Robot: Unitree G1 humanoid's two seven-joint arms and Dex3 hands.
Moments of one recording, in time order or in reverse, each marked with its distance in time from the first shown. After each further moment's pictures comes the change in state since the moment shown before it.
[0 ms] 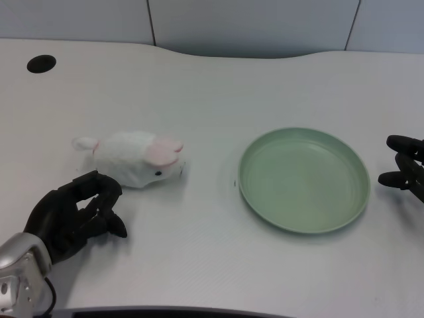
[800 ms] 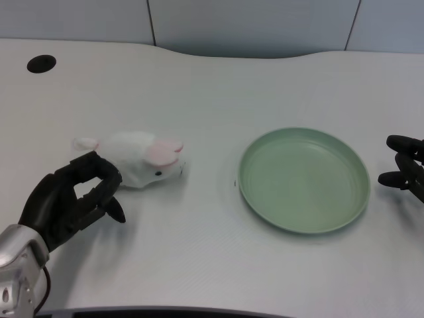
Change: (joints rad) left arm 0.018 0.000 -0.016 -0.042 0.045 -0.269 -0.022; right arm 0.000 0.002 0.001 0.000 -0.004 -0.001 -0.008
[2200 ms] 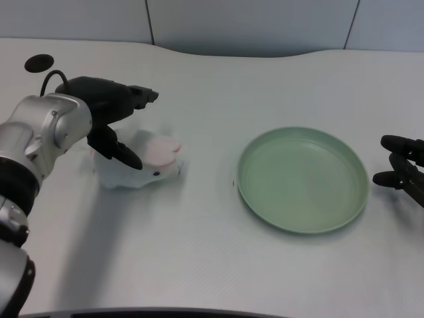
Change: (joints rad) left arm -0.658 0.173 -0.675 0.429 1.027 -0.206 0.297; right arm 0.002 0.013 0.017 -0.011 0.000 -0.004 -0.011
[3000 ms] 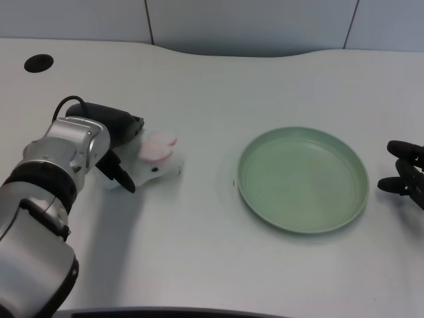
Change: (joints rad) left arm -0.064 -0.138 -0.166 0.269 0.061 0.183 0.118; right arm 0.051 0.000 -0.023 -0.036 0.028 -0.012 0.037
